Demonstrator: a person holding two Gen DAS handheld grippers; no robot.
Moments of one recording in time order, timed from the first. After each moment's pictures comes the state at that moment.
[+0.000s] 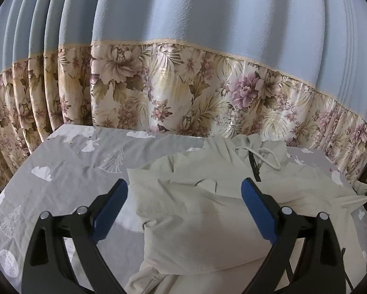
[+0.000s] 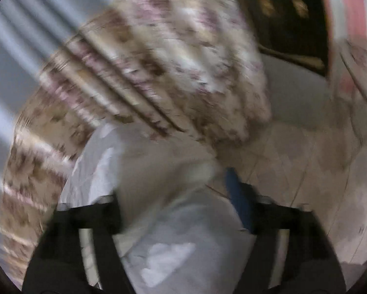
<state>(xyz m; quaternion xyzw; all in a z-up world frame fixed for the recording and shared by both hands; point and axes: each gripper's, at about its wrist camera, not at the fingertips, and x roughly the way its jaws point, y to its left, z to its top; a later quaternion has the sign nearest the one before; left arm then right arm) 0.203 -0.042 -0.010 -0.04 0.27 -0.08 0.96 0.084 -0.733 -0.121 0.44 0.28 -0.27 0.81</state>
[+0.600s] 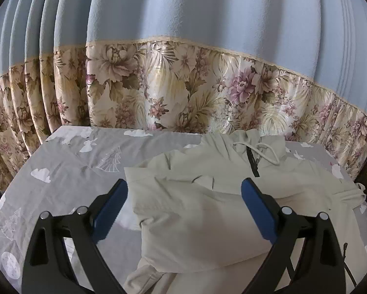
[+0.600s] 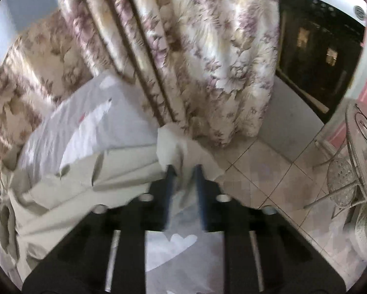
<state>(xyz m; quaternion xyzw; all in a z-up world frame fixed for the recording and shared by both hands) 0.203 -0.049 -0.011 -0.03 0.28 -0.08 0.96 0.136 -0.687 -0.107 0.25 0.40 -0.25 0.85</state>
